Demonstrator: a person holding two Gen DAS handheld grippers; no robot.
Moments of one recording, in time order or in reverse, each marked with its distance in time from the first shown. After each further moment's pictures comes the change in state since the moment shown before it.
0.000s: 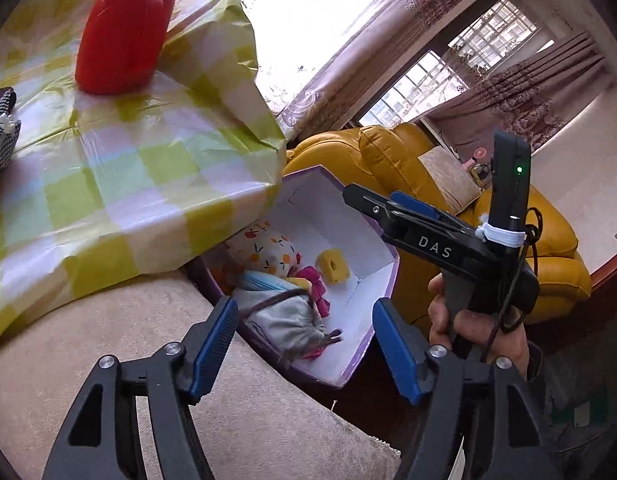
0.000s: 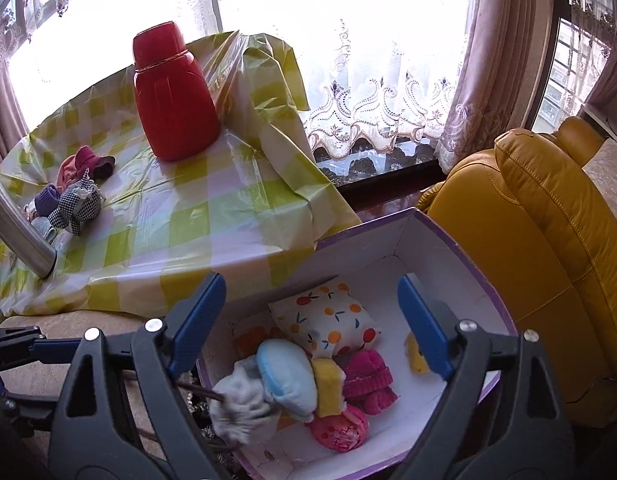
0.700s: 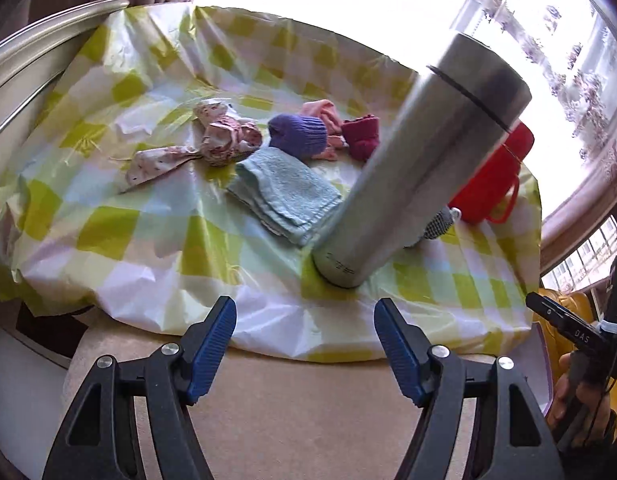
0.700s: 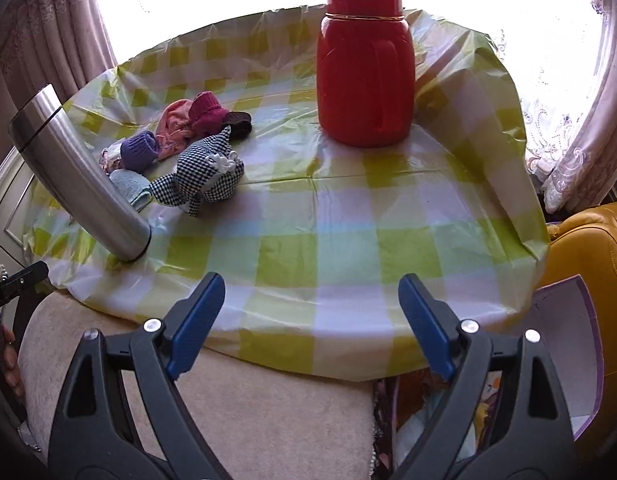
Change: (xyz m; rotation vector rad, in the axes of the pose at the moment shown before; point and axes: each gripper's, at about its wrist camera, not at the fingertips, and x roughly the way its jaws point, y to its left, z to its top) left arm -0.218 0.223 -0.079 -0.487 -0.388 0.628; right arm 0.048 0.199 0.029 -0.239 0.082 0.287
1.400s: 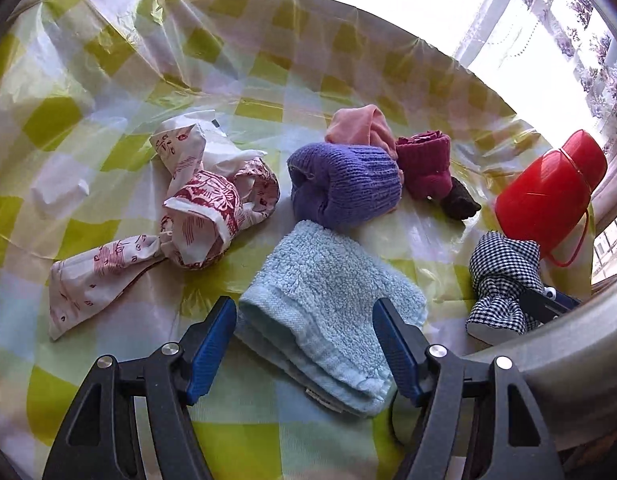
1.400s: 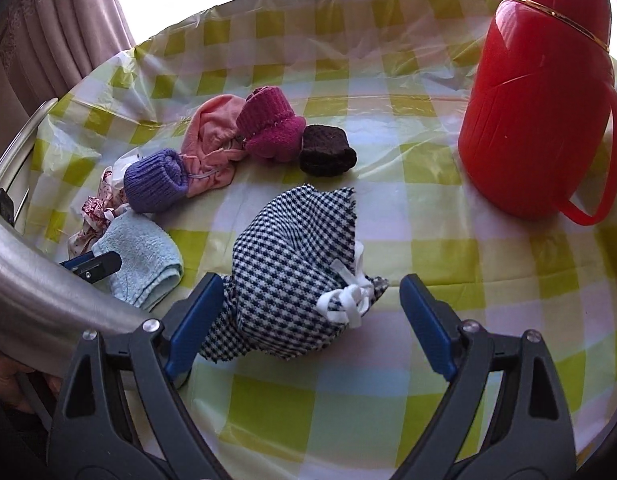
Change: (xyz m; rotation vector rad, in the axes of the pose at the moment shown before) left arm 0.132 0.021 0.098 0.083 0.047 0.004; right arm 0.134 0.091 0.086 -0.059 0.055 0.109
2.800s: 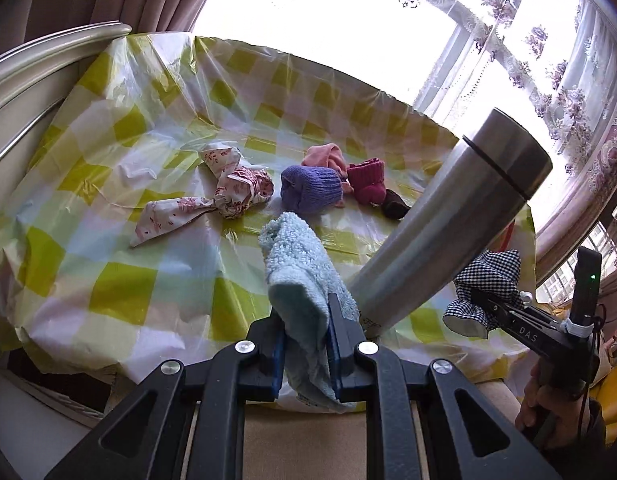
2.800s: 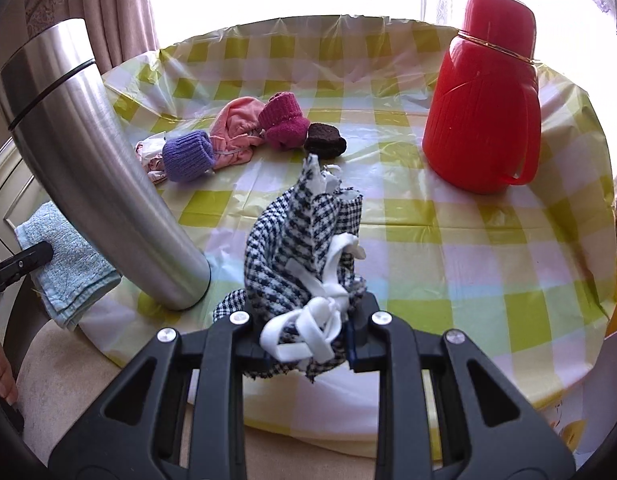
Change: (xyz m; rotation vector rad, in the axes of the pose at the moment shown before) left arm -0.138 -0.004 -0.084 -0.024 -0.169 -0.078; right arm -0.079 0.016 -0.071 -0.059 -0.115 -0.075
